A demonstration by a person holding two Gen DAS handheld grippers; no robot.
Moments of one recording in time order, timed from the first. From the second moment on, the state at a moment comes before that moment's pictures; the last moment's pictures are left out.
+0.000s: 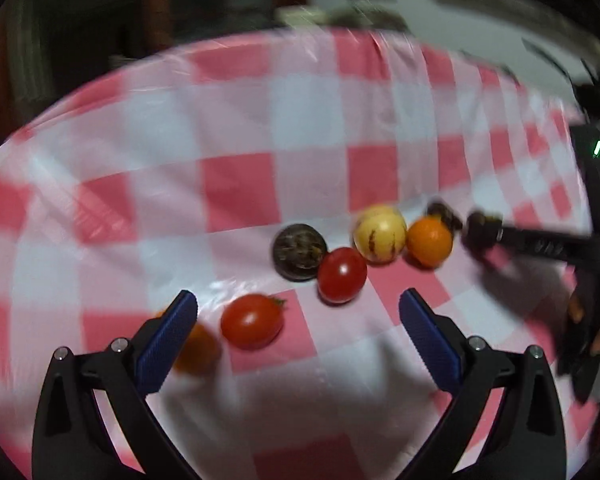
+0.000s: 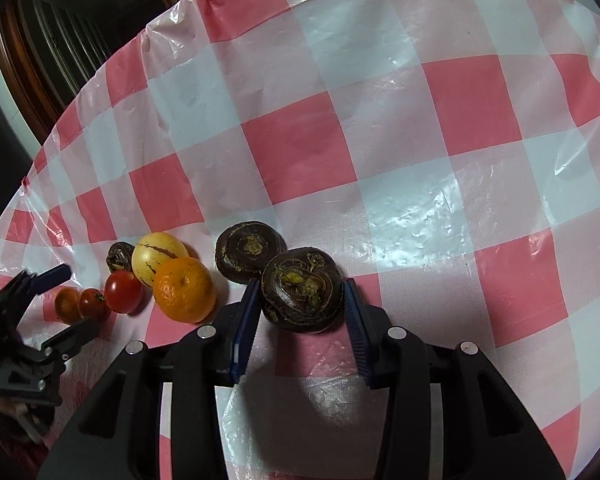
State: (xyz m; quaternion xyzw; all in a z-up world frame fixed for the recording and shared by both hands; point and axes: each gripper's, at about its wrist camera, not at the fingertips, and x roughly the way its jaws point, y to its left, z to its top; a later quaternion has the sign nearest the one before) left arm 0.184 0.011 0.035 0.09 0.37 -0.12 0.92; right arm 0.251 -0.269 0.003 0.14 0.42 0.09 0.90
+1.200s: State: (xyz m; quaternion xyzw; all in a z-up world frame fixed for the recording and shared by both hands) left arm 0.149 -0.013 0.000 0.14 0.43 -0.20 0.87; right arm 0.256 -0.257 -0.002 0.13 0.42 0.09 0.90
